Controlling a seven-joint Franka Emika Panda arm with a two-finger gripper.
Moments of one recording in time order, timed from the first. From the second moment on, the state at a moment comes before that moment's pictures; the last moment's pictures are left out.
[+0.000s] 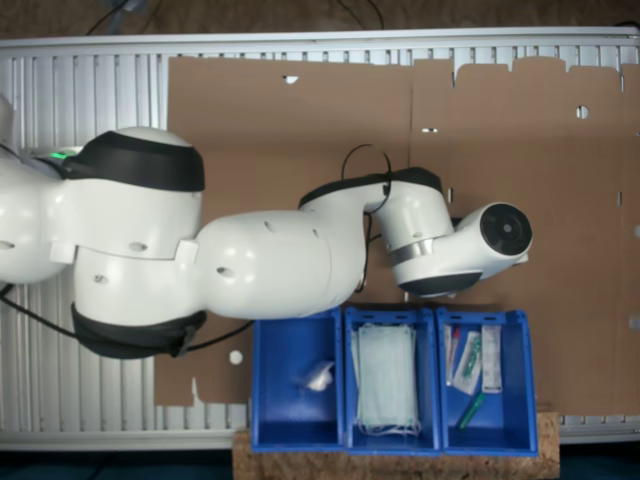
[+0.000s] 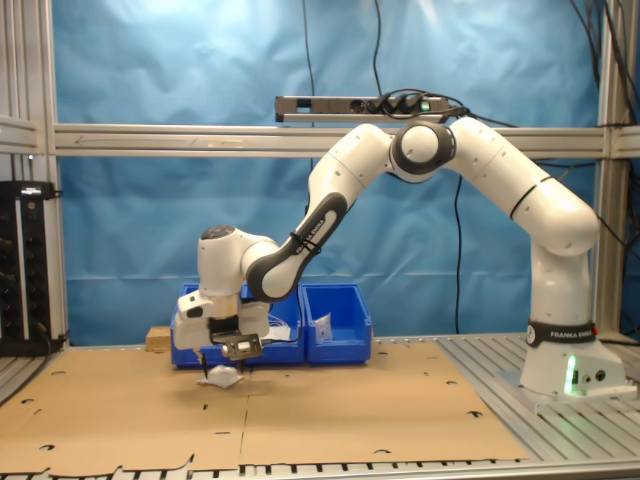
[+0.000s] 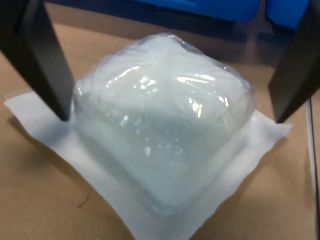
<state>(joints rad) -0.35 0.86 0.21 -1.54 -0.60 2.35 -0.78</state>
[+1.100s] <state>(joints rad) -0.35 0.86 0.21 -1.54 -0.60 2.35 -0.78</state>
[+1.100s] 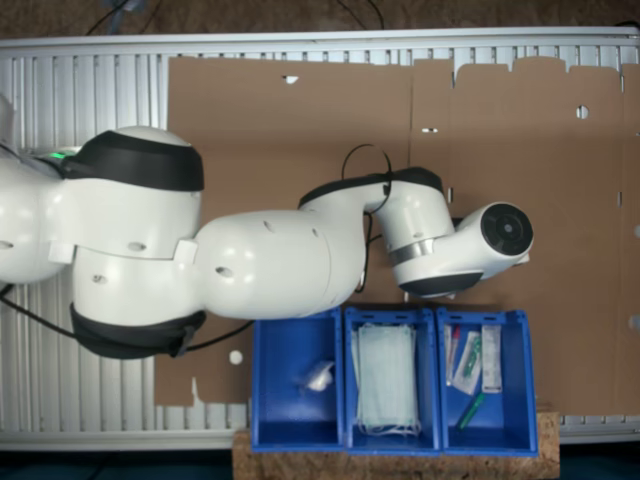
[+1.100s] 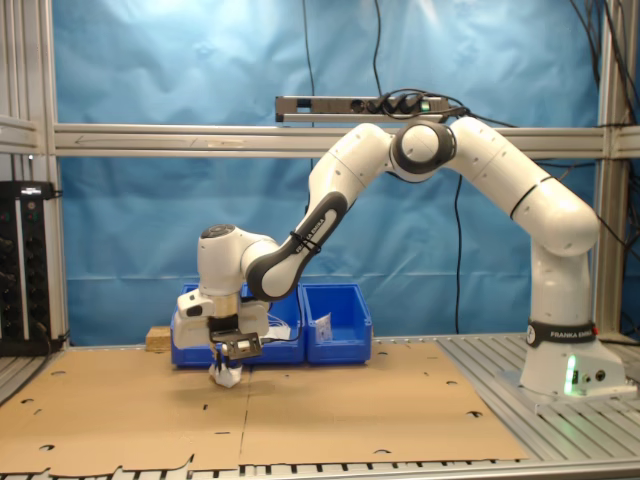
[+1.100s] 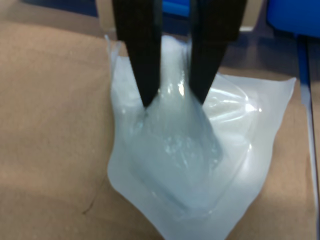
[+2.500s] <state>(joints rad) -0.39 0.34 0.37 -1.95 -0.57 2.27 -0.78</state>
